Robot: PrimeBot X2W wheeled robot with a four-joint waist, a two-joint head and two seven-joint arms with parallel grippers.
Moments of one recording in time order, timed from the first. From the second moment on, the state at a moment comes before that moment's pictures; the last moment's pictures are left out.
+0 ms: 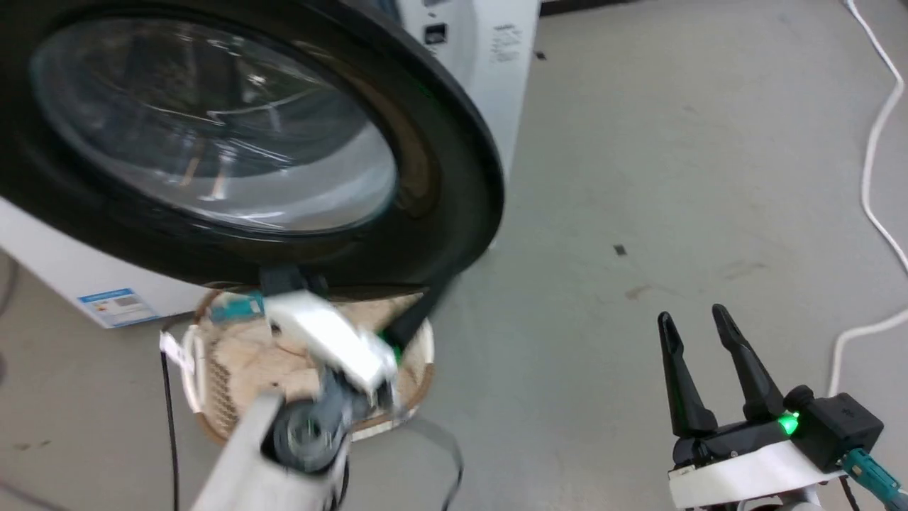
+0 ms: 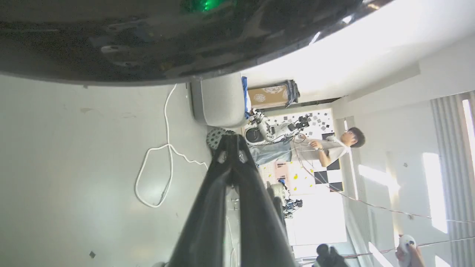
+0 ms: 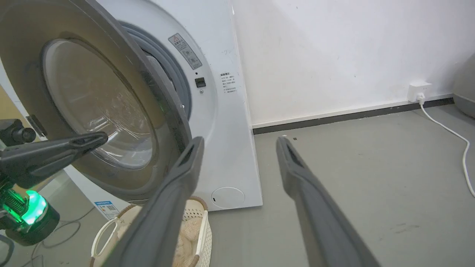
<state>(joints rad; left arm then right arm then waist) -0.43 0.10 -0.31 0.30 -1.52 -0.13 0.32 -0.03 -0.05 0.11 0.00 0.26 0.13 -0.26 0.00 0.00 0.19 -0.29</state>
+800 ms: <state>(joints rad) -0.10 0.36 -0.26 0.01 -0.61 0.03 -0.26 0.04 -0.05 0.08 0.01 0.21 0.13 -0.26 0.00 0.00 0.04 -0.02</state>
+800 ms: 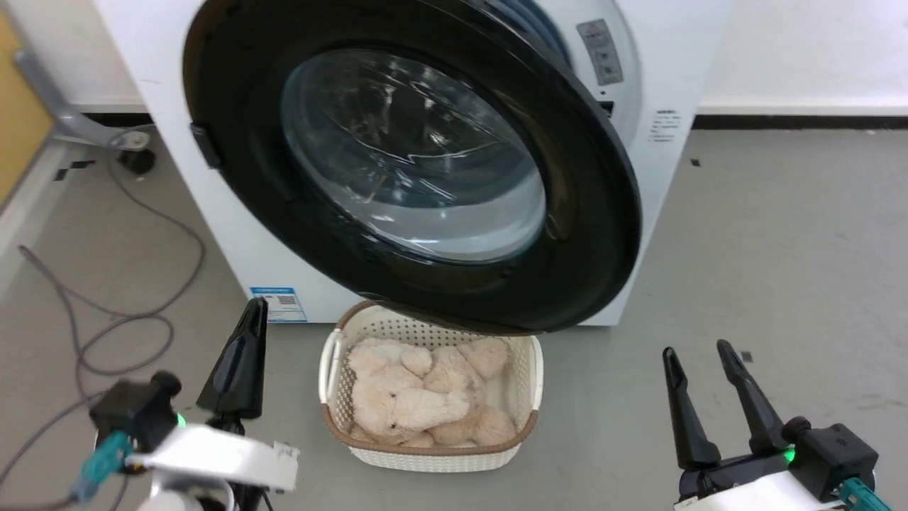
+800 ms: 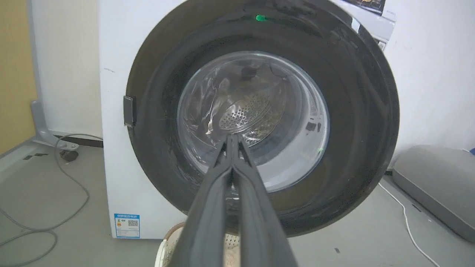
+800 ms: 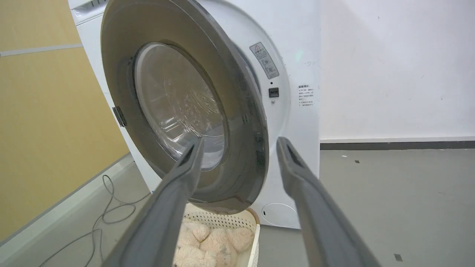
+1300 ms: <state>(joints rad) 0.09 0.17 -0.14 -0.04 -0.29 -0.05 -0.26 0.05 -0.05 0.12 0.03 0.21 0.13 -0.26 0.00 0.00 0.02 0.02</state>
